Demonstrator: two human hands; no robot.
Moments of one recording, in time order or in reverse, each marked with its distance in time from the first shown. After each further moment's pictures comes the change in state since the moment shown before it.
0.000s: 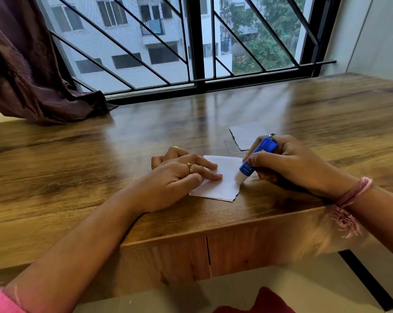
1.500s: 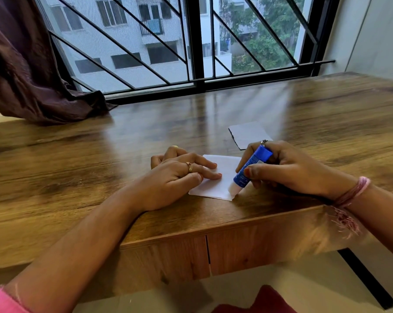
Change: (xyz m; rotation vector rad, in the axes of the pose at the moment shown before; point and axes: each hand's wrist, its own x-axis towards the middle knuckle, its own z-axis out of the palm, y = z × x) left_hand 0.000 0.002 -0.001 -0.005 -0.015 -0.026; right_hand -0.007 -0.011 0.002 -0.046 -0.197 -0.097
